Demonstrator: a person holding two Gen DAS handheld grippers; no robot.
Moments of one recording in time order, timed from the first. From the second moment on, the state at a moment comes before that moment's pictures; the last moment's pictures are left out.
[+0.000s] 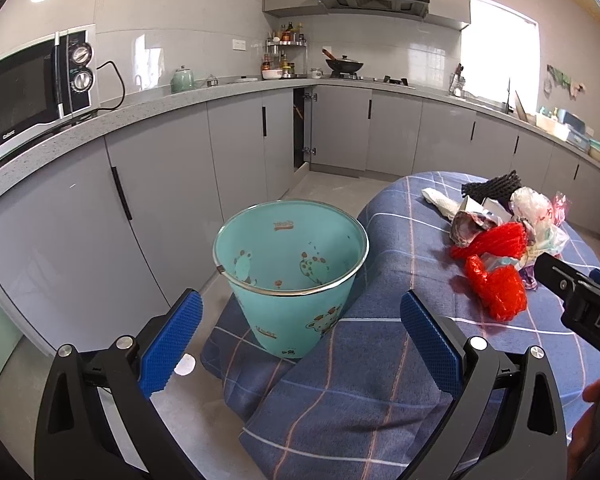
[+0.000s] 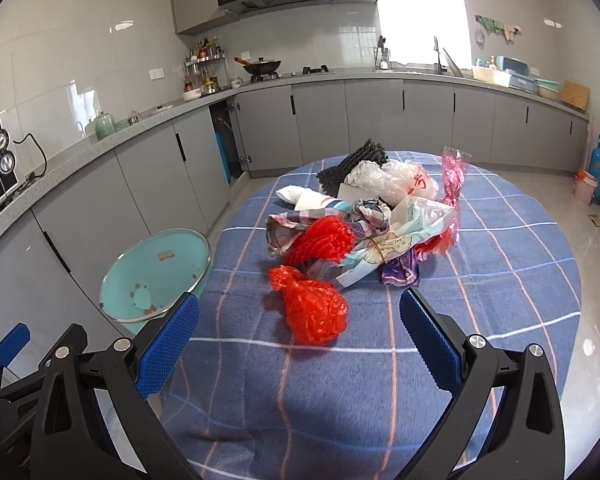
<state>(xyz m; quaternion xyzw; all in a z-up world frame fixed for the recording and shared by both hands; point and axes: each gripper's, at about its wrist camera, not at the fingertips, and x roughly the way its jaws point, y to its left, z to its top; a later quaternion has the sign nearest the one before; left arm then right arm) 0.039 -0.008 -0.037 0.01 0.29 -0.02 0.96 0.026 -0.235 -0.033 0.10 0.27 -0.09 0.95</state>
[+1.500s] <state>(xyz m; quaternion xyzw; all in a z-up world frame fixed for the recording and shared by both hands) 0.127 -0.182 -0.097 0.05 0.39 -0.28 0.88 0.058 -0.383 -0.069 0.17 0.28 -0.14 0.94</state>
